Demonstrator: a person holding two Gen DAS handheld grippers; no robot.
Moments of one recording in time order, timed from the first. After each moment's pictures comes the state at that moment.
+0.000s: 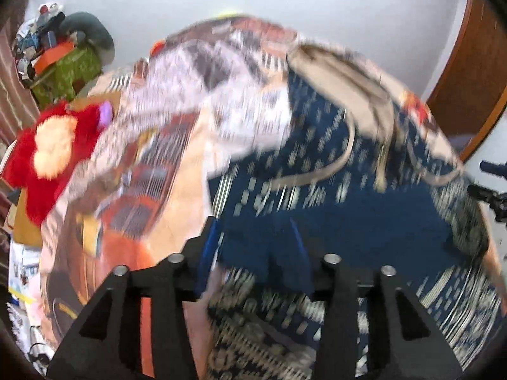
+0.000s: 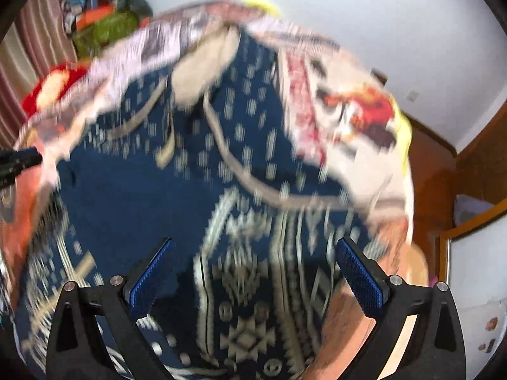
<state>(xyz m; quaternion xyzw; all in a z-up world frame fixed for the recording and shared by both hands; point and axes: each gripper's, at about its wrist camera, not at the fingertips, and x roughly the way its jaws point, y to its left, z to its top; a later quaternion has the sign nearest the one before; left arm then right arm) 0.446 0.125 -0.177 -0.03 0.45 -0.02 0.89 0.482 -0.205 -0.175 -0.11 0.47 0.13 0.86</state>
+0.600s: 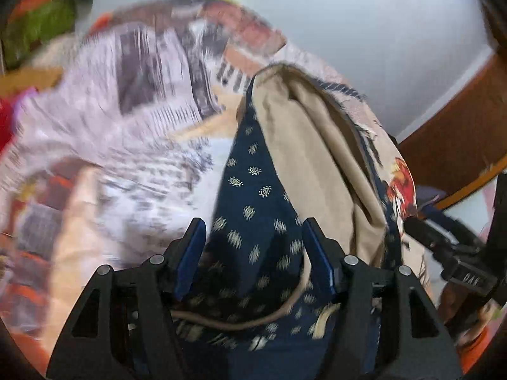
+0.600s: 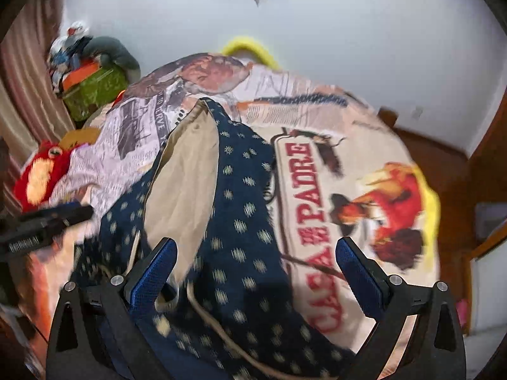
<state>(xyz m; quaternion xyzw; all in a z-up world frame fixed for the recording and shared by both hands) 0.637 0.089 -0.217 -0.19 0.50 -0.07 0.84 0.647 -0.171 -0.173 -0.01 0.45 0.14 0.88</state>
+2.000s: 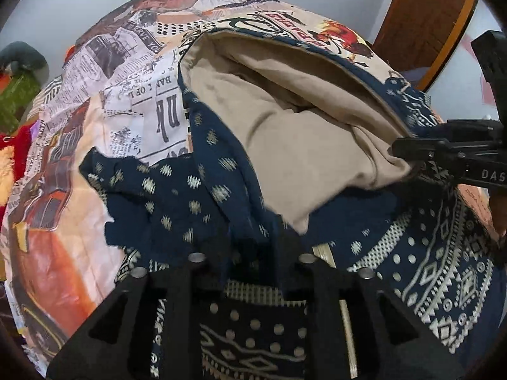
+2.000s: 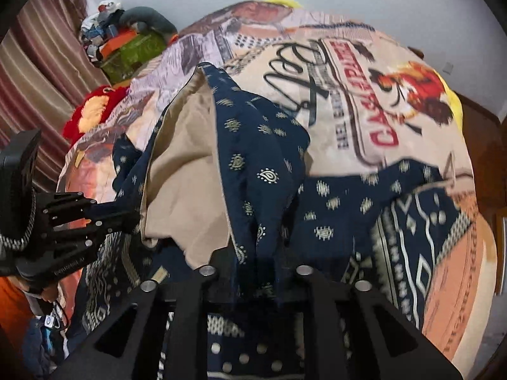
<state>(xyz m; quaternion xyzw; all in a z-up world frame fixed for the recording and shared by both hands) 0.420 0.011 -0.206 0.05 0.53 -0.14 0.84 0.449 -0.183 -0.202 0.00 0.53 0.22 0.82</state>
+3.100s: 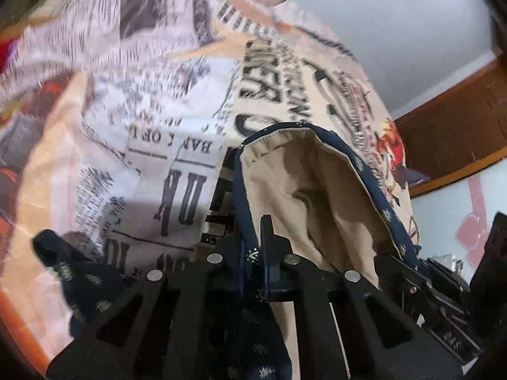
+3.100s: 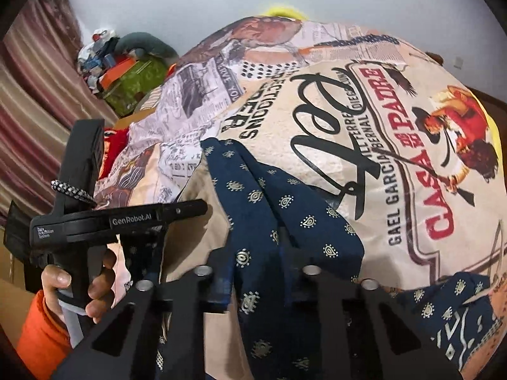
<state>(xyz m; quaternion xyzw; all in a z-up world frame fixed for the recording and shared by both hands) 0.573 0.075 -0.227 -0.21 0.53 -0.10 0.81 0.548 -0.127 -0.198 0.06 0.50 0.24 0.83</state>
